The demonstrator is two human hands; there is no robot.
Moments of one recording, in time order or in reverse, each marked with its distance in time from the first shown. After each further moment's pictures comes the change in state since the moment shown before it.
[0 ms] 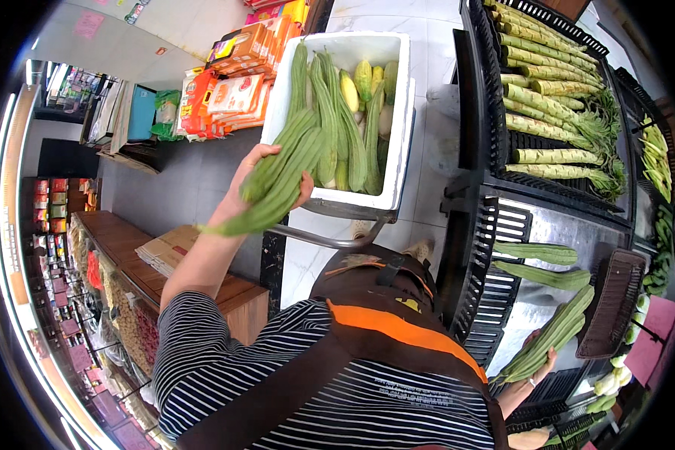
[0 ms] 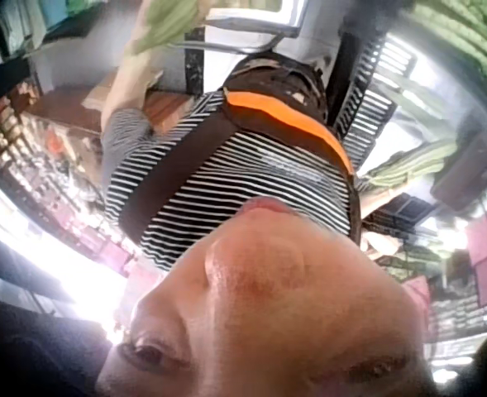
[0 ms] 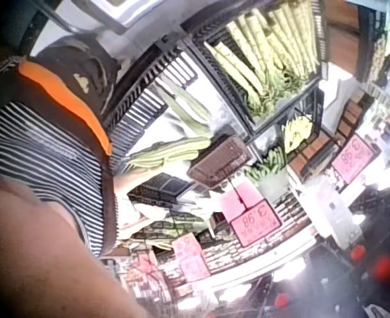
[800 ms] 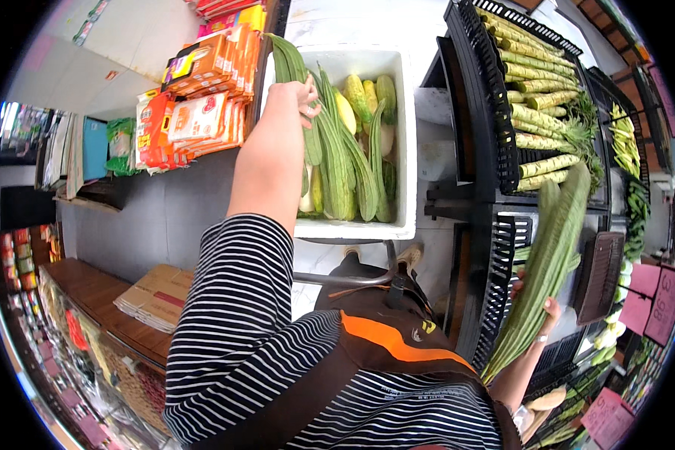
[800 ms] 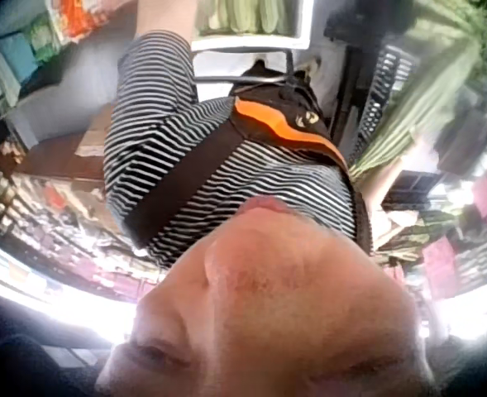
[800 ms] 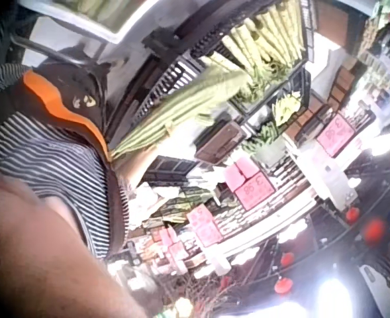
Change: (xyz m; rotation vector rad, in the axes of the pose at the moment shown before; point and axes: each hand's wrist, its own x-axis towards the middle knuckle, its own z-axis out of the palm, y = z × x) left_hand 0.275 0.322 -0.006 -1.099 0.740 0.065; right_hand -0.030 0.137 0.293 -0.344 -0.353 0.059
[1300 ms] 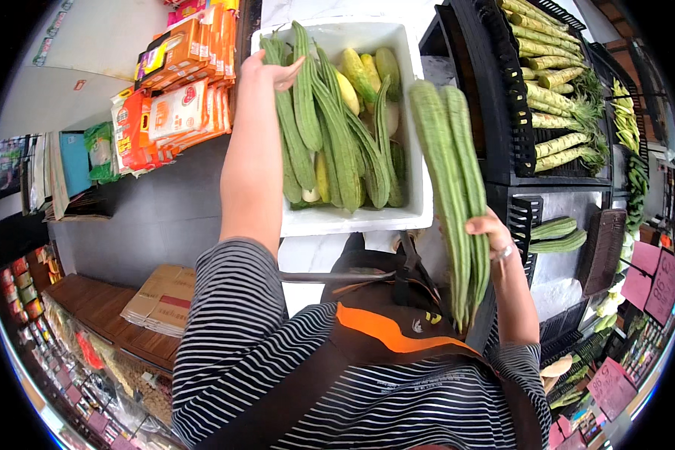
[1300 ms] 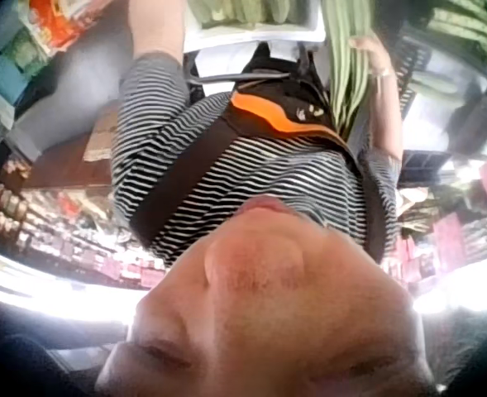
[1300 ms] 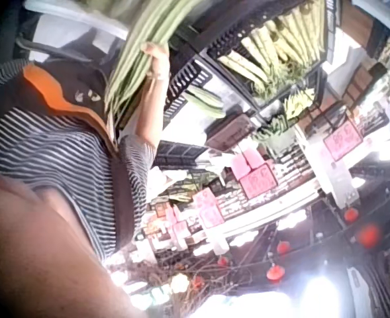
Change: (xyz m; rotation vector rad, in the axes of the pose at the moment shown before) left_hand -0.027 0.020 0.020 0.484 -0.345 0.148; right_hand 0.144 0.100 0.116 -0.288 -0.247 0.443
